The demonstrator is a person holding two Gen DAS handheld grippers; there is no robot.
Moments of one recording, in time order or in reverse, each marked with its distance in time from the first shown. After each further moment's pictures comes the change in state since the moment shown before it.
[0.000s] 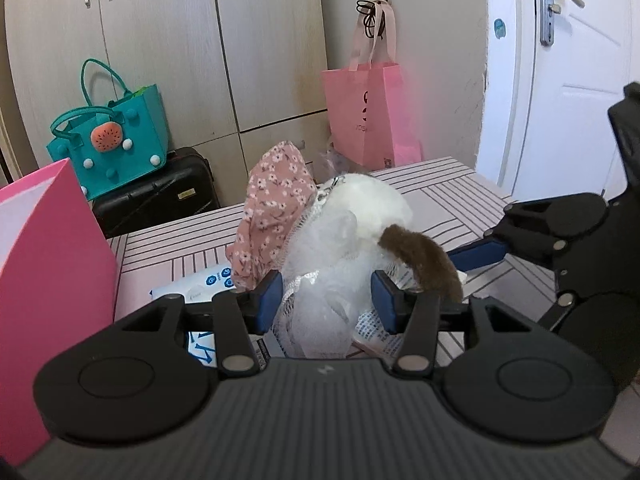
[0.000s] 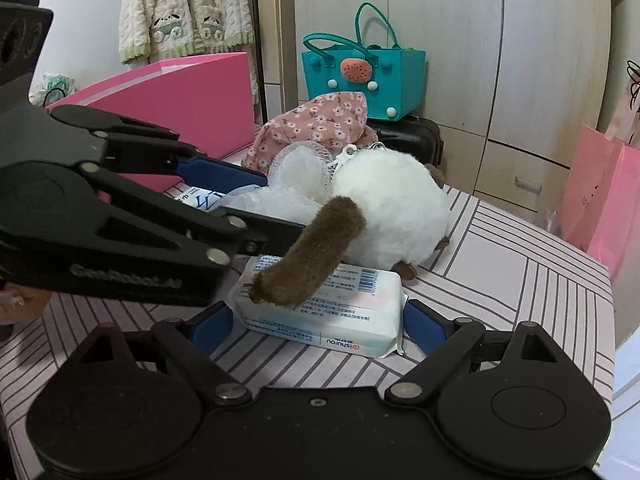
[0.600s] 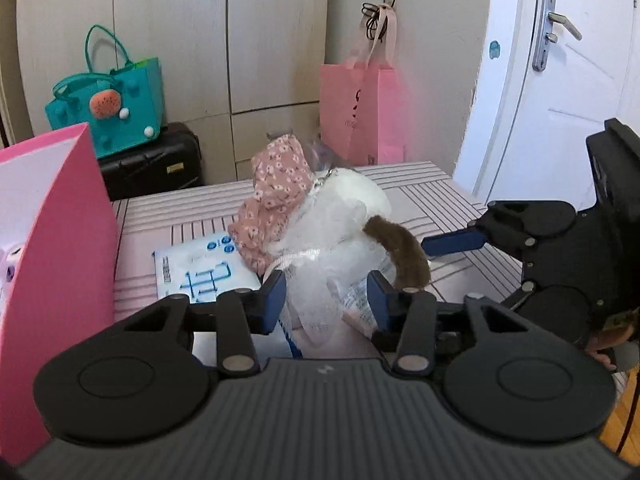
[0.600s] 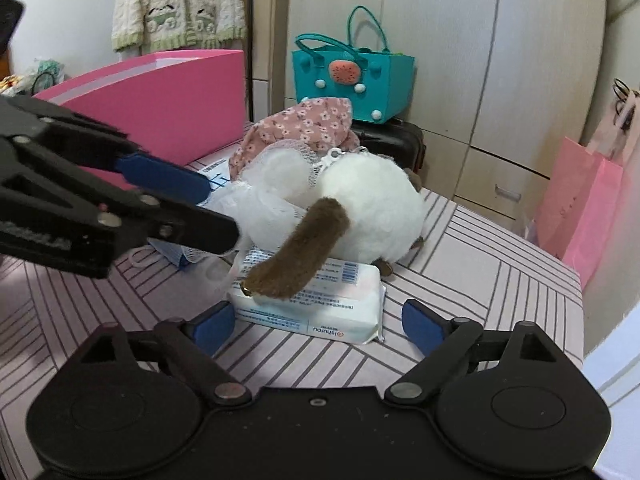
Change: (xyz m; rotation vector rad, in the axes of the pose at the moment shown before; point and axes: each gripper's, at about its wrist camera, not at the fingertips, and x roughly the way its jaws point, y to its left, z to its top) left arm -0.033 0.013 -0.003 -0.109 0.015 -0.078; right arm -0.013 0.004 0.000 -0.057 0.011 -0.067
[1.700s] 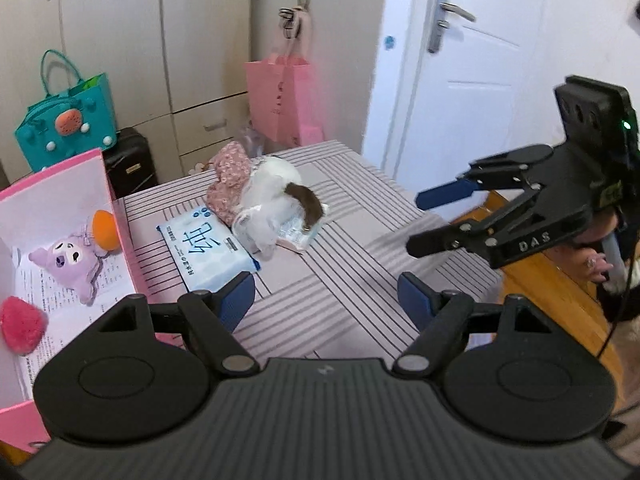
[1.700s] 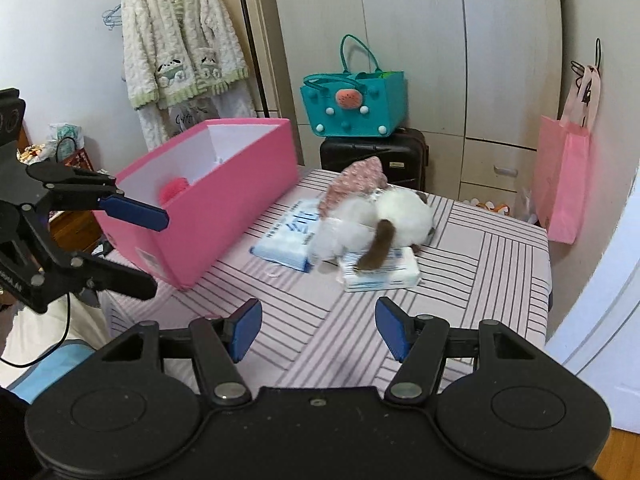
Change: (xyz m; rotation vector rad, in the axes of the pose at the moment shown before) left arm -0.146 -0.004 -0.004 0.110 0.096 -0.193; right arm -0.146 0.040 0.002 0.198 -0.028 0.070
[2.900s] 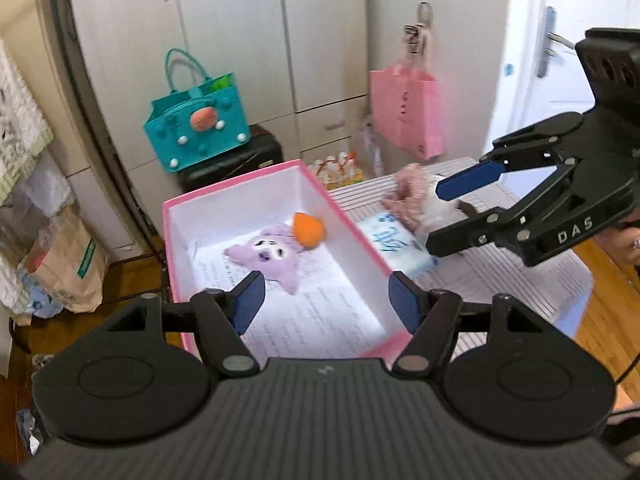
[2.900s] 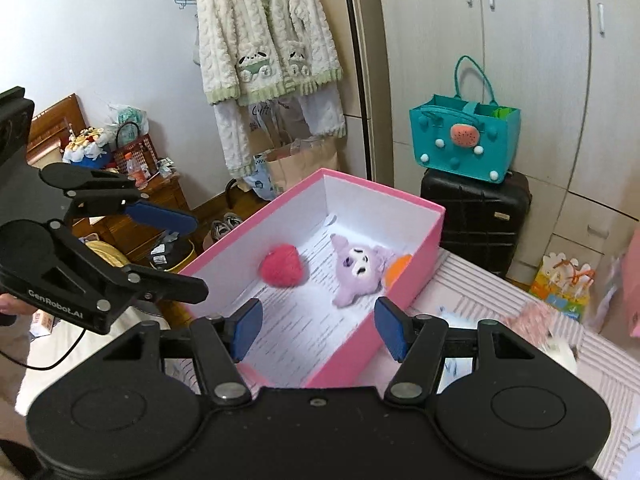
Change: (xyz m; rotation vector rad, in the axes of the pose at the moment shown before) left arm -0.122 0.115 0.027 -0.033 0.032 0.257; right arm 0.057 0.137 0.151 -0.124 0.054 0.176
